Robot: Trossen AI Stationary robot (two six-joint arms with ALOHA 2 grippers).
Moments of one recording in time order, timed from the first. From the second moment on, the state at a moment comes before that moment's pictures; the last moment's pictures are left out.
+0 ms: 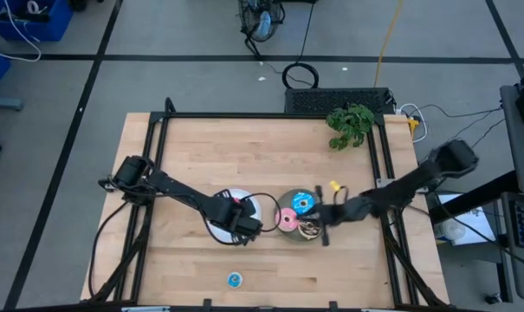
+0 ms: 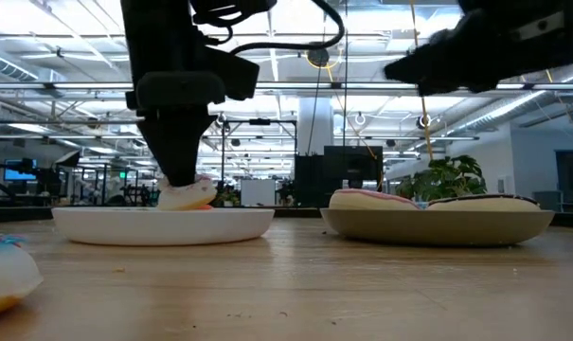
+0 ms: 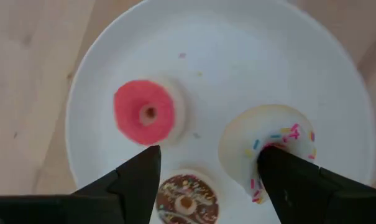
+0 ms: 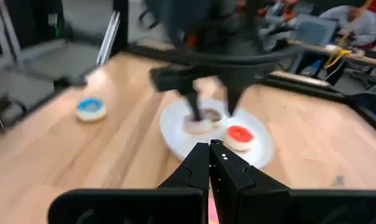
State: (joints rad) left arm -0.32 1.93 1.38 -0.99 -0.27 -0.75; right arm 0.43 1.34 0.37 0.77 0.34 -0.10
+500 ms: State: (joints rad) left arm -0.35 1.93 1.38 -1.02 -0.30 -0.82; right arm 0.45 1.87 0.74 0.90 0.53 -0.14
